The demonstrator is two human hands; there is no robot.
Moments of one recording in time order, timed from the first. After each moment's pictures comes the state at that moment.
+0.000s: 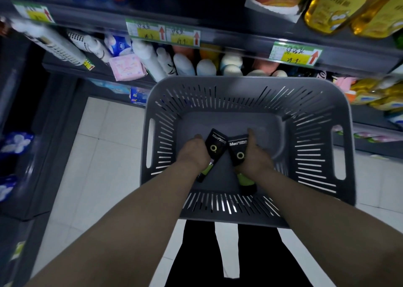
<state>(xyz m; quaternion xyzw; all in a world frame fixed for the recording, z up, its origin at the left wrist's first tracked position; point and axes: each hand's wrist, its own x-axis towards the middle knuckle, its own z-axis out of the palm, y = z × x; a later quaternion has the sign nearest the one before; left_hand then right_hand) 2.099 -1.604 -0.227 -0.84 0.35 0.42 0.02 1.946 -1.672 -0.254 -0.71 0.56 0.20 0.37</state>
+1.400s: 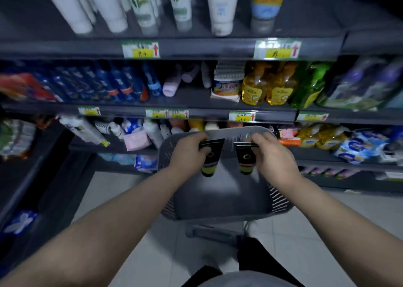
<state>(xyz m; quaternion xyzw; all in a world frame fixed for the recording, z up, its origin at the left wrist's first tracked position) 2.090 -1.604 -0.046 -0.77 0.55 0.21 -0.26 1.887 -1.670 -0.041 -0.85 0.47 -0.15 0.18</state>
